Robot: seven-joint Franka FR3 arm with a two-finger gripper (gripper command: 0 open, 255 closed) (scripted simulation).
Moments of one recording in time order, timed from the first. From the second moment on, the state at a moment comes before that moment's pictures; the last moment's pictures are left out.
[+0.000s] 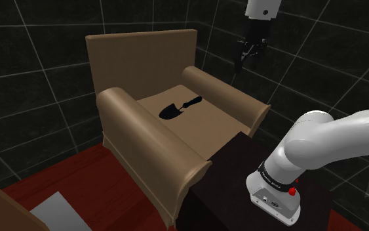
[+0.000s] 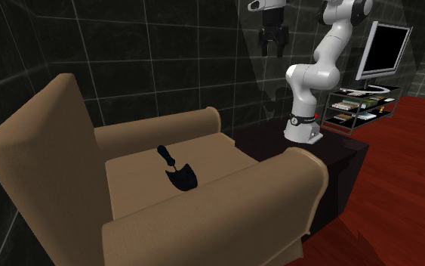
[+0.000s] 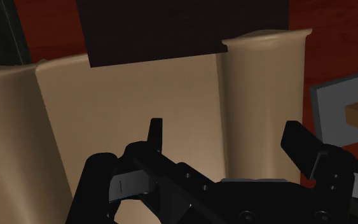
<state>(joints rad) 0.02 -0.75 -0.03 -2.32 -0.01 1.43 0.15</state>
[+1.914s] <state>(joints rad) -0.10 0.18 -0.06 -2.04 0.09 2.05 0.52</state>
